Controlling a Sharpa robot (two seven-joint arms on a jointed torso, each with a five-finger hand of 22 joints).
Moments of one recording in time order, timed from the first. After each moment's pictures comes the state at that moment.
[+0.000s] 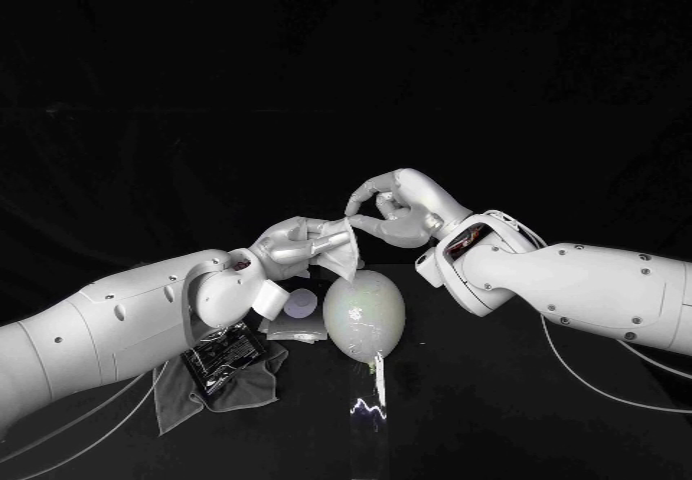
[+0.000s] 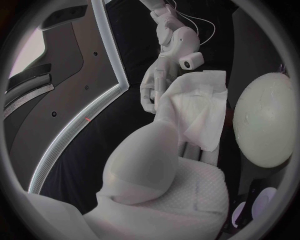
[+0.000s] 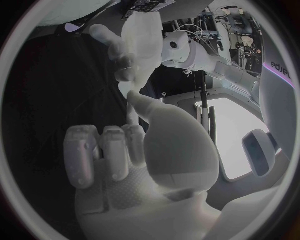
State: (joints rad) left arm 1.25 -0.60 -0.07 1.23 -0.04 0.25 0.30; left_hand 1.82 0.14 -0.16 0.25 0.05 0.98 0.14 0.48 0.19 1.24 0.09 0.14 0.07 0.93 0.09 0.41 0.20 0.17 0.82 0.29 0.16 0.09; right arm 1.39 -0.77 -0.15 1.58 -1.02 -0.69 0.23; right_hand 1.30 -0.08 0.55 -0.04 0.04 1.00 0.07 0.42 0.60 1.46 -0.01 1.50 1.31 1.46 -0.06 1.57 1.31 0.01 1.46 0.05 1.53 1.31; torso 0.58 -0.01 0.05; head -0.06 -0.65
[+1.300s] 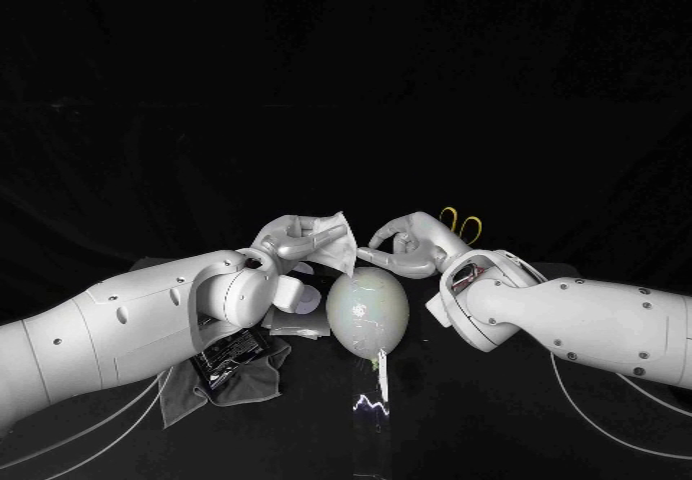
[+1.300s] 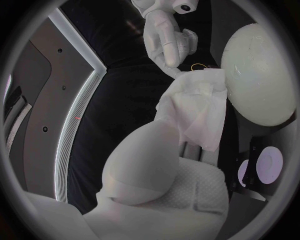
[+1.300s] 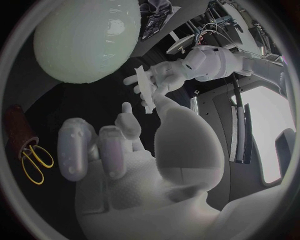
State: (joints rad) left arm 1.26 -0.62 -0.07 1.35 -0.03 -0.27 0.22; left_hand 1.83 0.12 -0.12 0.29 0.05 0.98 0.13 0.50 0.19 1.28 0.09 0.11 0.07 0.97 0.08 0.40 0.21 0.17 0.90 0.26 0.20 0.10; right arm 1.30 -0.78 -0.17 1.63 -1.00 -0.70 -0.15; right_hand 1.13 -0.21 0.23 0.29 0.17 0.88 0.14 0.34 0.56 1.25 0.06 1.17 1.25 1.47 0.01 1.52 1.31 0.04 1.45 0.11 1.37 1.31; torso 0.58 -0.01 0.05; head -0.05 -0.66
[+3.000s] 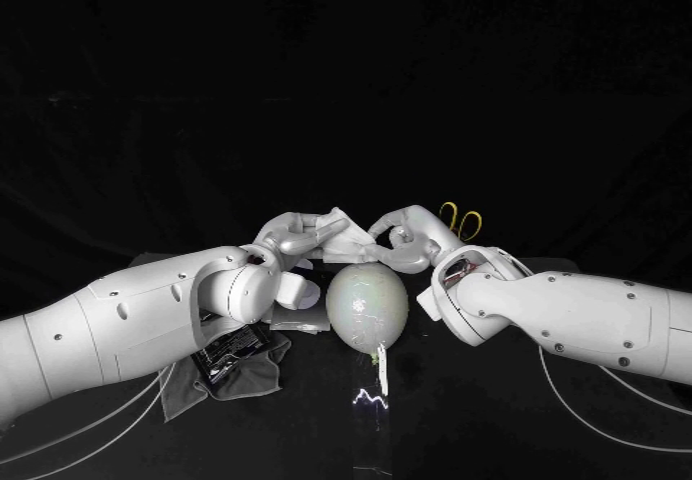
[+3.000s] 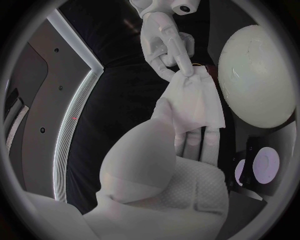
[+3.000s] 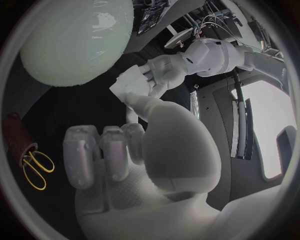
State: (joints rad) left arm 1.26 -0.62 -0.07 1.37 -0.03 -0.30 0.19; left_hand 1.70 0.15 -0.06 0.29 0.05 0.98 0.12 0.50 0.19 1.30 0.08 0.08 0.07 1.04 0.07 0.41 0.24 0.17 0.95 0.24 0.22 0.09; right arm 1.29 -0.75 -0.17 1.61 -0.93 -0.75 -0.11; right_hand 1.36 -0.13 0.63 0.08 0.05 0.99 0.07 0.49 0.55 1.47 -0.01 1.46 1.31 1.47 -0.06 1.57 1.31 0.02 1.47 0.05 1.54 1.31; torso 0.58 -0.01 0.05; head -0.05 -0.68
